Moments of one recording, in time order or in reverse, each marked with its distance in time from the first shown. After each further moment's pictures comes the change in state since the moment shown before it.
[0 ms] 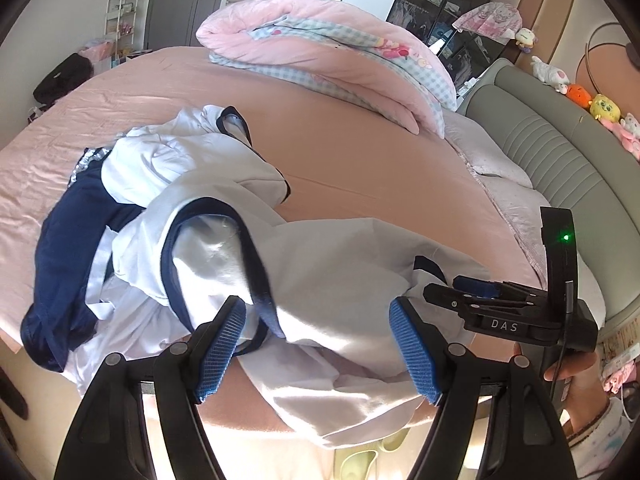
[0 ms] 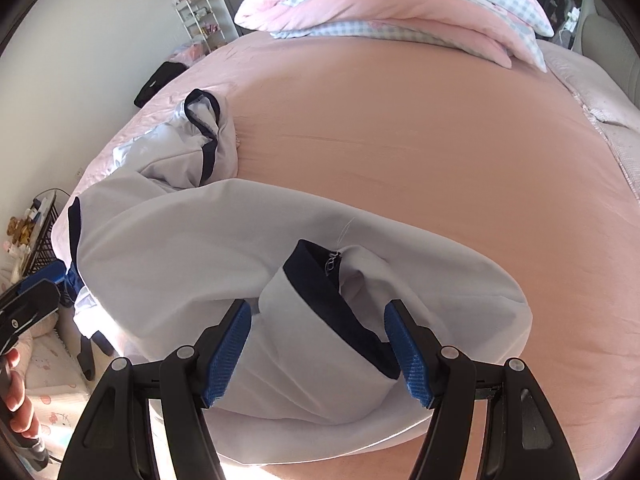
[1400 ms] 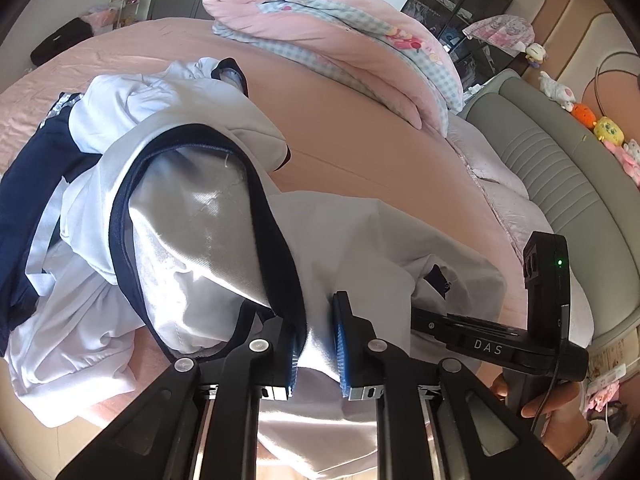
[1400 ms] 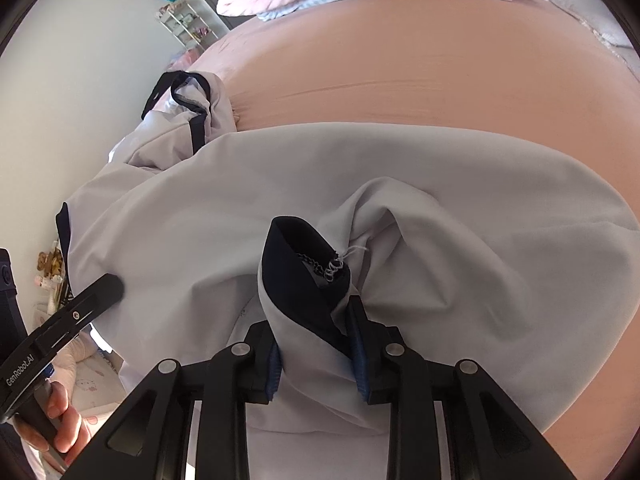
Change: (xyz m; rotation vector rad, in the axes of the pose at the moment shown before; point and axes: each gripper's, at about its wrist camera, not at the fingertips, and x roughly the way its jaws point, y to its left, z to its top) left arm 0.061 0.012 -0.010 -0.150 0.045 -0.139; right arm 0.039 -0.015 -0.029 0.156 0.068 0.156
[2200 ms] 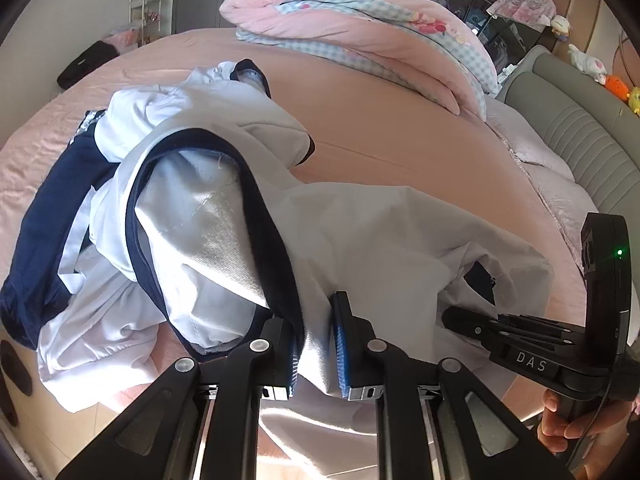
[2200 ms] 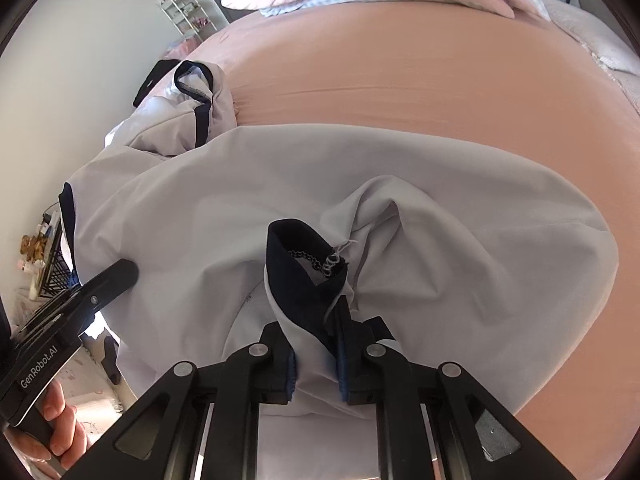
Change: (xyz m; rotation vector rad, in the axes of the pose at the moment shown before) left arm 0.009 -0.030 -0.010 0.112 -0.008 0.243; right arm -0.010 0.012 0.001 -0.052 -0.005 -0.081
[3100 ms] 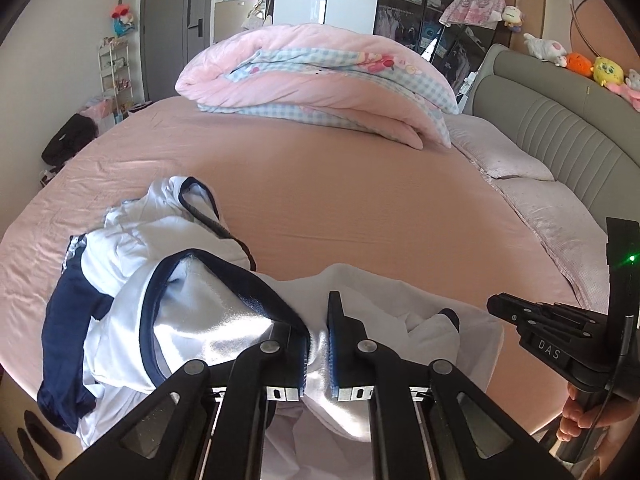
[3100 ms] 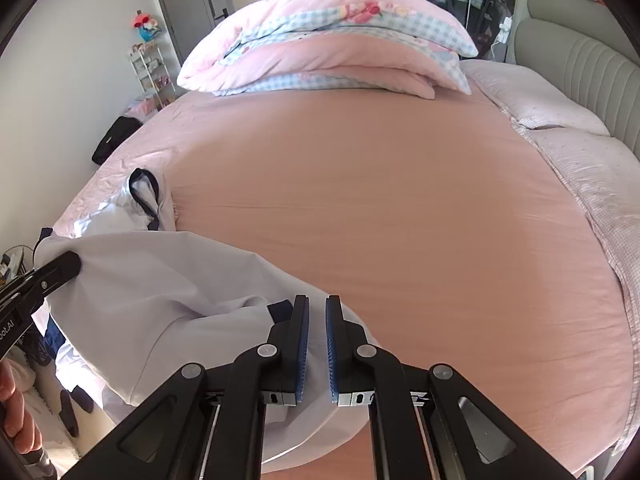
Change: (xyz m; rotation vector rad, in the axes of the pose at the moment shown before) left arm -0.040 -0.064 0.065 0.166 -0.157 -0.016; right arm -0.089 -0.044 0.040 0.027 -0.260 -0.214
